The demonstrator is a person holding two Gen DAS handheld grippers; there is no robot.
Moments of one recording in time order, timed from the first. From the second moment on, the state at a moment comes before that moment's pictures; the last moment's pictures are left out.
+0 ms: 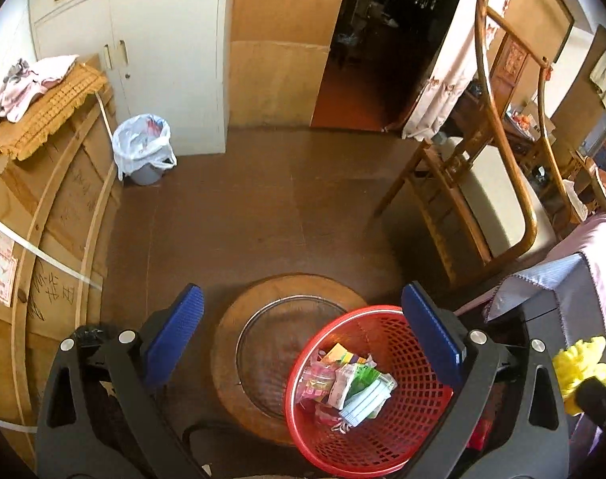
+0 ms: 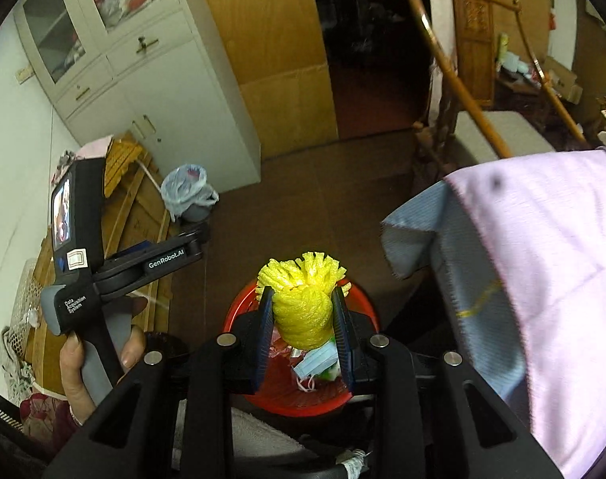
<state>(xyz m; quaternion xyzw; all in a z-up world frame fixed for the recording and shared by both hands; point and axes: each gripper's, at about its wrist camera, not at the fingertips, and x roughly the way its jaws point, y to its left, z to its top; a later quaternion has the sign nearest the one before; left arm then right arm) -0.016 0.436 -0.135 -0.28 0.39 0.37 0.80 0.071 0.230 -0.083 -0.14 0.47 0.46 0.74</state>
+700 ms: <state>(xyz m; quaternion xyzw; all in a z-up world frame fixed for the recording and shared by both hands) 0.011 0.363 -0.100 -0.21 0.39 0.30 0.84 0.081 0.150 -0.047 -0.08 0.41 0.40 0.81</state>
